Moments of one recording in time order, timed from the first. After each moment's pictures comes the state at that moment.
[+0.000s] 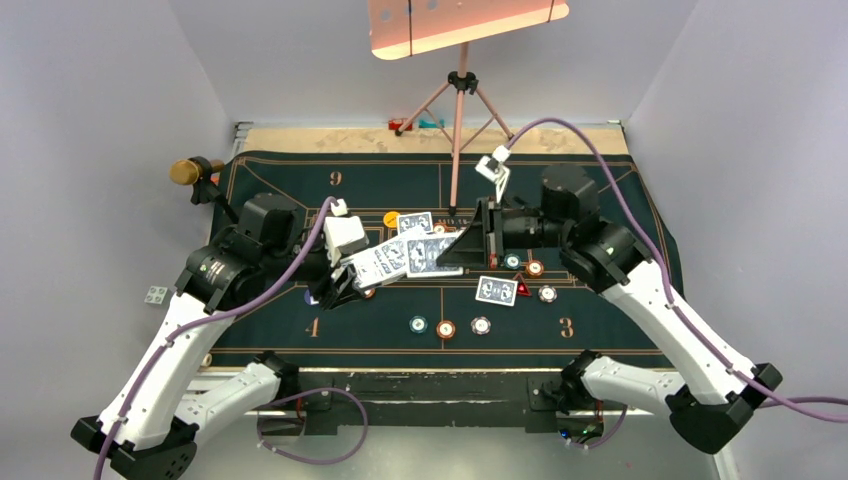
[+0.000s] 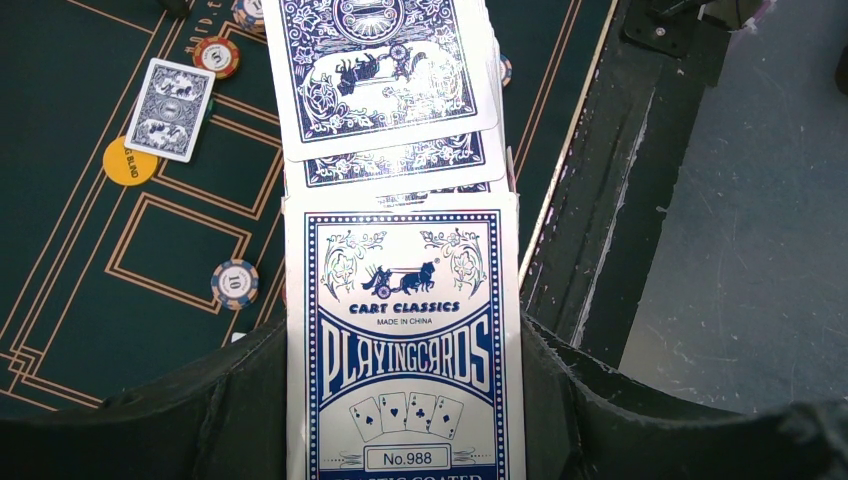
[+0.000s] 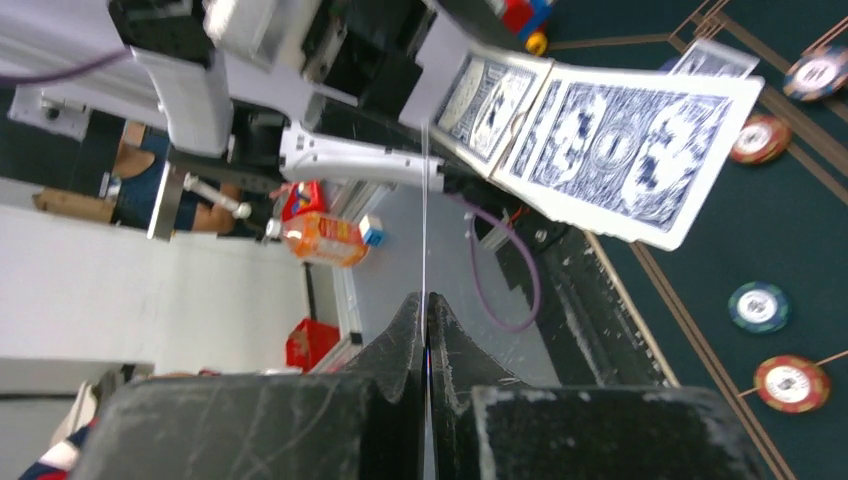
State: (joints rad) left arm -0.48 0.90 1.21 -1.05 0.59 0.40; right arm 0.68 1.05 1.21 -0.46 -0.78 0.74
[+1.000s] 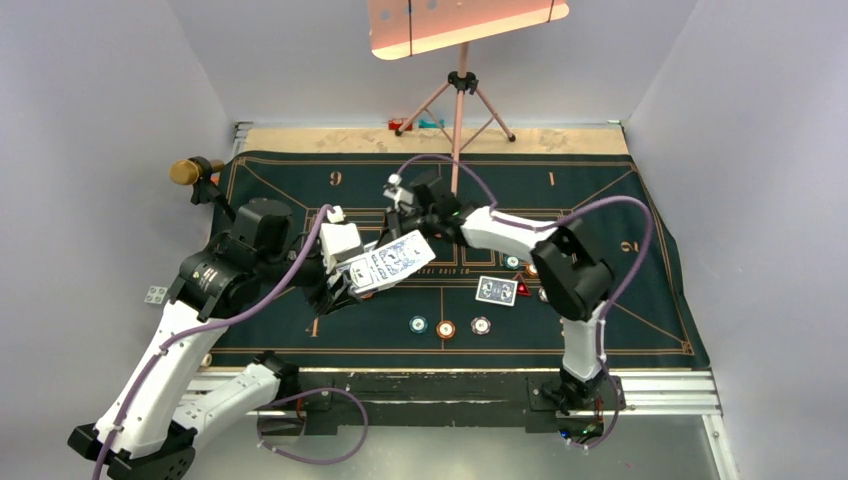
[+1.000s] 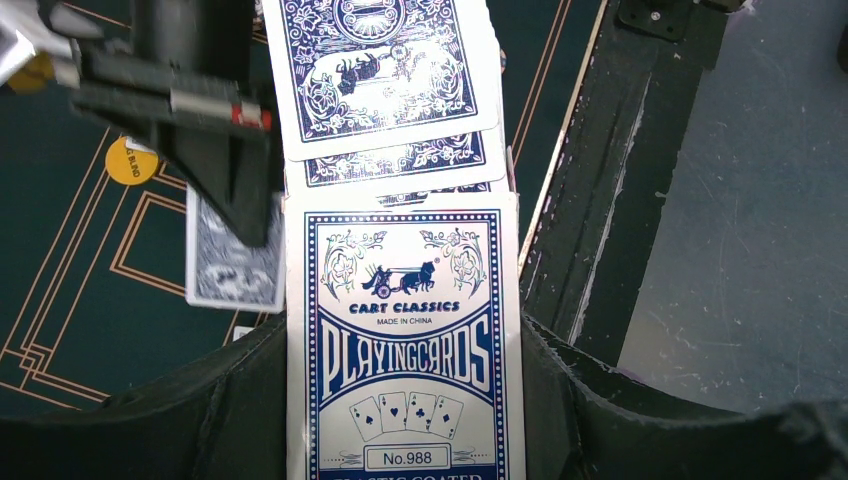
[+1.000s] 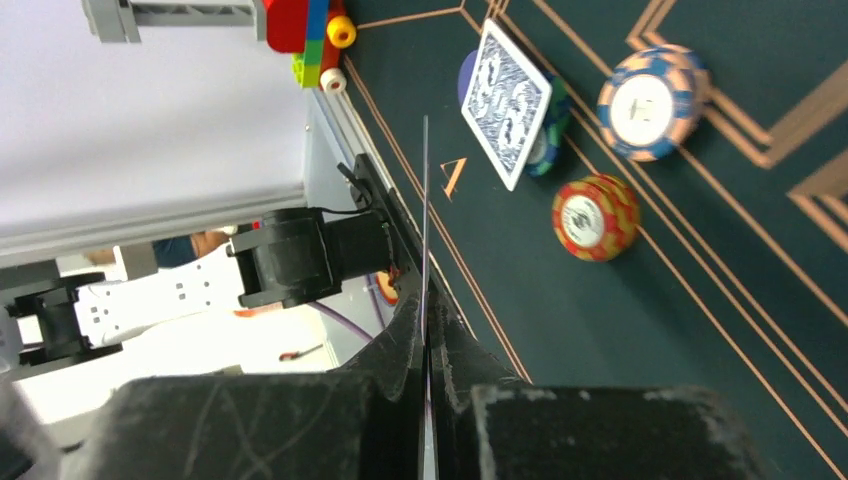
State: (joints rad) left arm -0.48 0.86 1.21 -1.09 0.59 0.43; right arm 0.69 1.90 1.34 -0.11 -0.74 0.79
